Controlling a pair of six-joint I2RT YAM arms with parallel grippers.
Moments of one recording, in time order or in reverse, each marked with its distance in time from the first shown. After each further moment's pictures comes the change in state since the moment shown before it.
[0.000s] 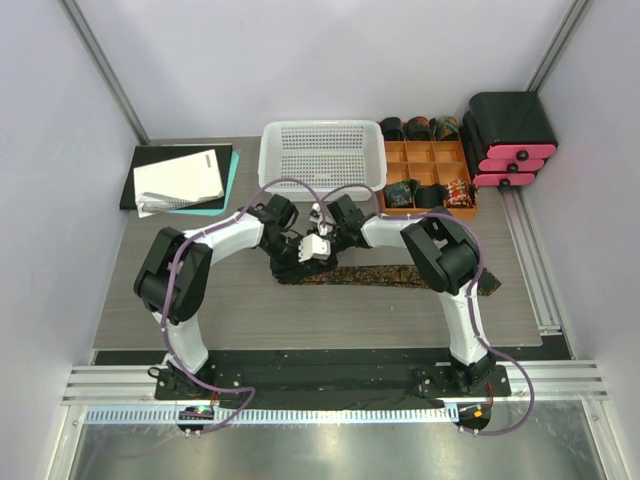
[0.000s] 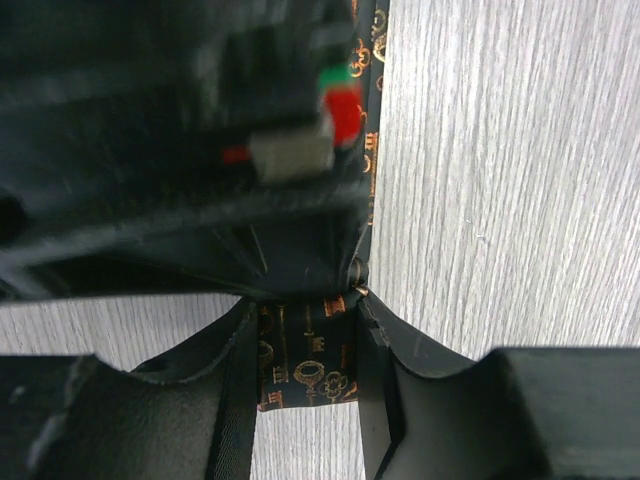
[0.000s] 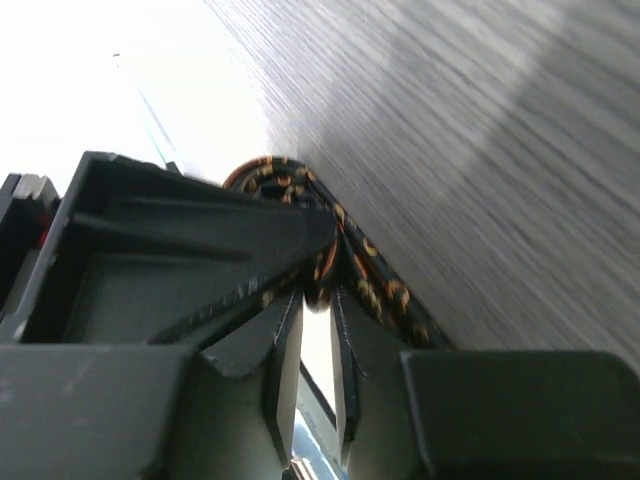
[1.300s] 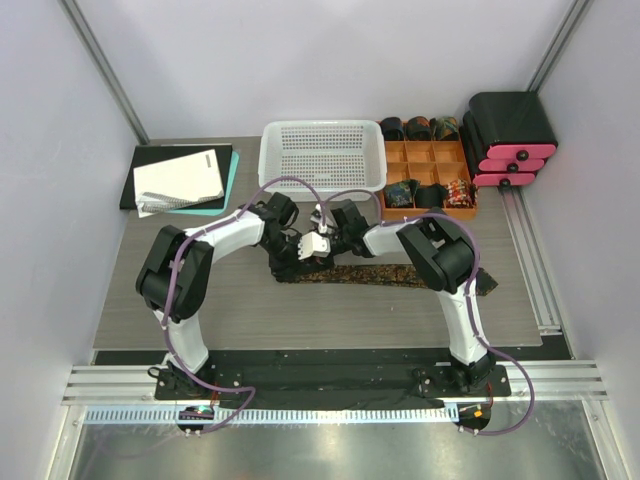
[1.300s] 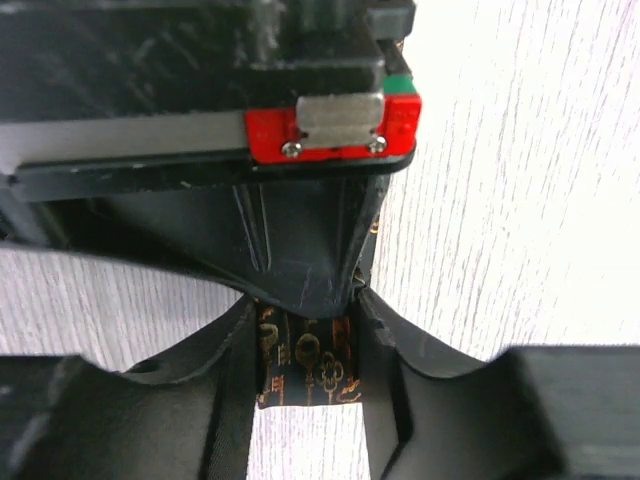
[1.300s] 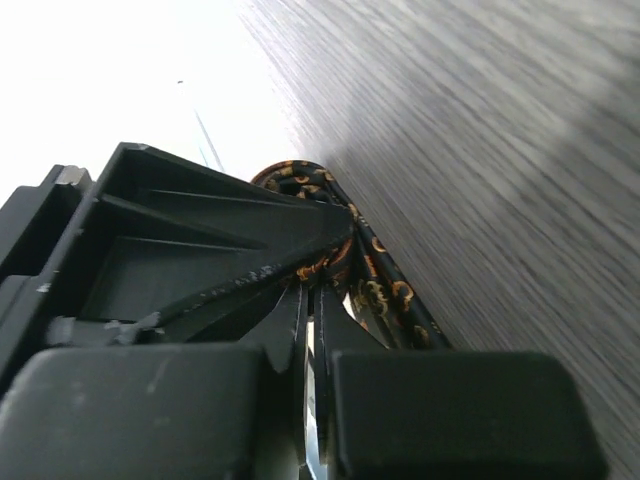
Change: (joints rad) left arm 0.002 0.020 0.032 -0.029 -0.046 -0.025; right arm 0.000 0.008 -0.117 0.325 -0.037 0.188
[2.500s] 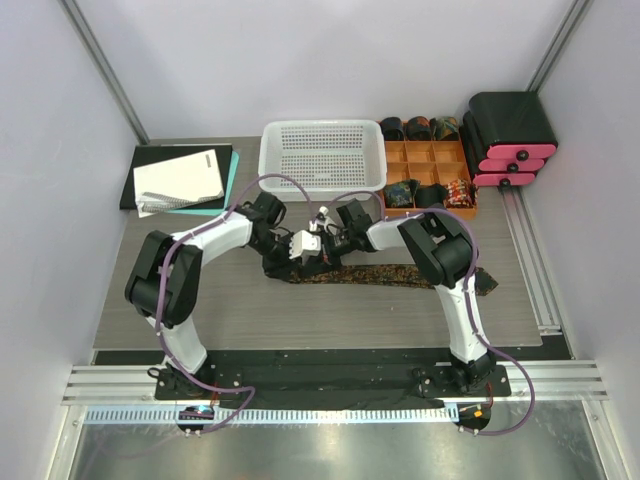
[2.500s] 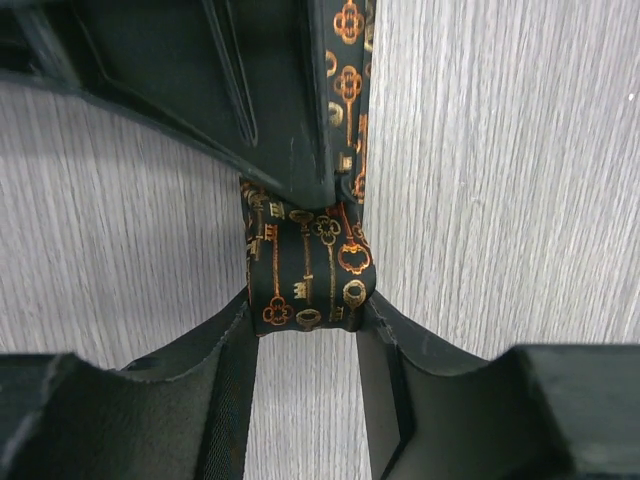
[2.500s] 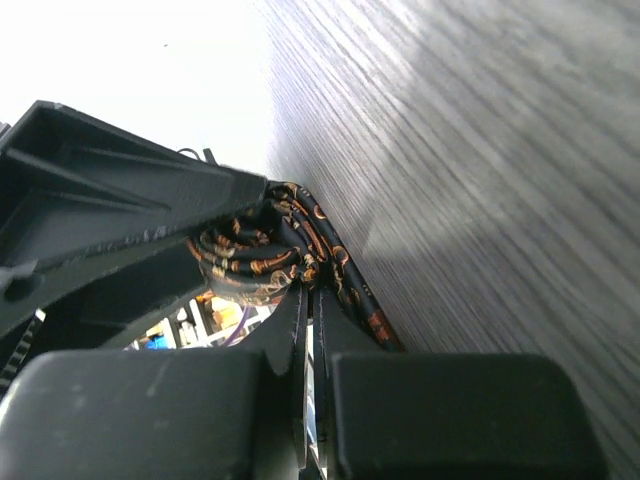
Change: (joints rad) left arm 0.066 -0.066 -0.061 0.011 0.111 0.075; right arm -0.051 0.043 0.037 -0.150 -0.094 -0.134
